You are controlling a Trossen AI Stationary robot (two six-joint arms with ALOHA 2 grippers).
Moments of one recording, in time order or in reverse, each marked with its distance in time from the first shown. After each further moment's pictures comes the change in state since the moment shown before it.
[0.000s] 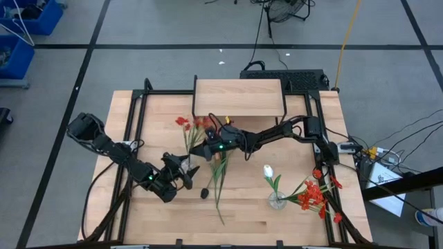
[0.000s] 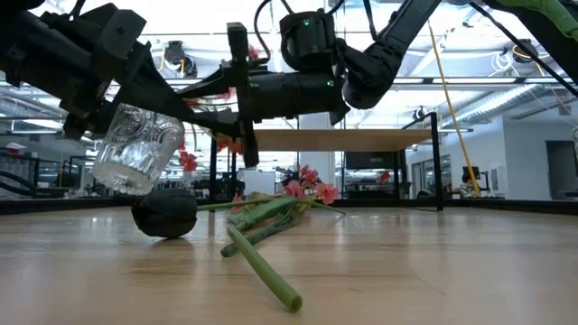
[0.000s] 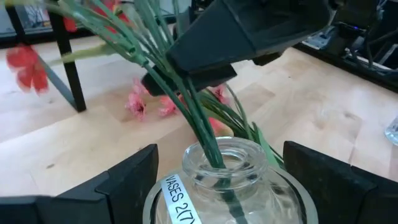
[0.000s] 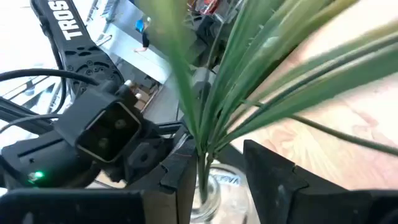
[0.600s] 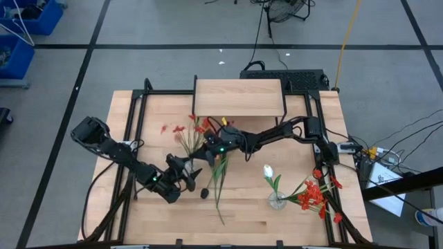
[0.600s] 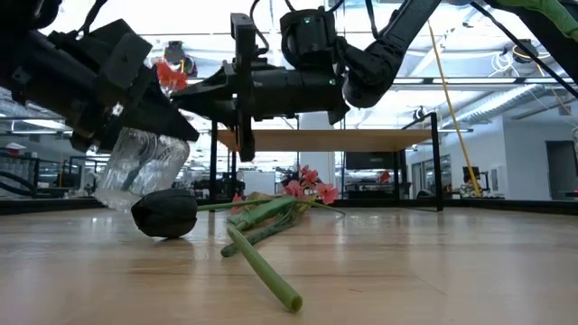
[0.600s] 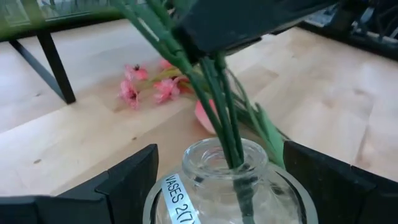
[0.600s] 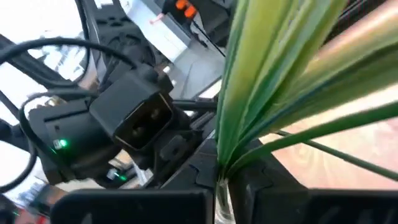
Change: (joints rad) left arm 0.023 0.096 0.000 0.079 0.039 0.054; right arm 0.021 0.000 0.000 -0.008 -0.101 -0.163
